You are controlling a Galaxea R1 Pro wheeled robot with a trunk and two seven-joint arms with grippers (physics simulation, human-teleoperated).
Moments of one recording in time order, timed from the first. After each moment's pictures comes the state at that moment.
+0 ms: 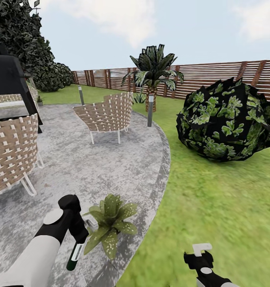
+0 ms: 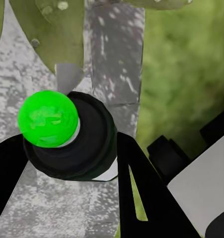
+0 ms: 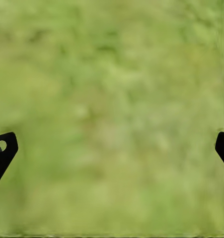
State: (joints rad) left arm -0.70 0.02 0.06 -0.88 -1.48 0.76 -1.56; right arm -0.58 -0.05 0.26 -0.03 -0.12 -0.24 -0.23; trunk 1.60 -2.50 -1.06
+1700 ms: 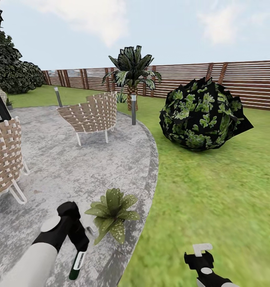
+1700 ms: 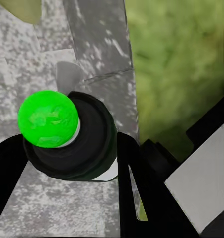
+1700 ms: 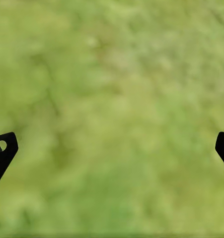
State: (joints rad) left arm -0.65 0.03 0.04 -0.86 -1.36 0.73 -1.52; right arm -0.58 -0.05 0.26 -0.03 -0.12 -0.24 -0.23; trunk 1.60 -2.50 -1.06
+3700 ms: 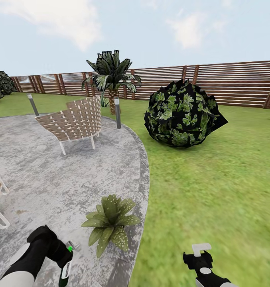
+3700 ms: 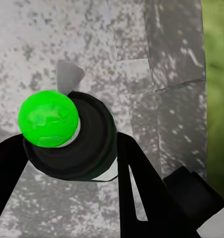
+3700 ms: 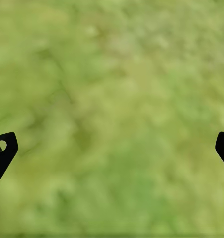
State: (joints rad) left arm -0.49 0.09 0.33 -0.87 -1.17 0.52 -1.20; right arm -0.58 -0.04 0.27 -0.03 -0.12 -0.24 -0.23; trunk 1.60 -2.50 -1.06
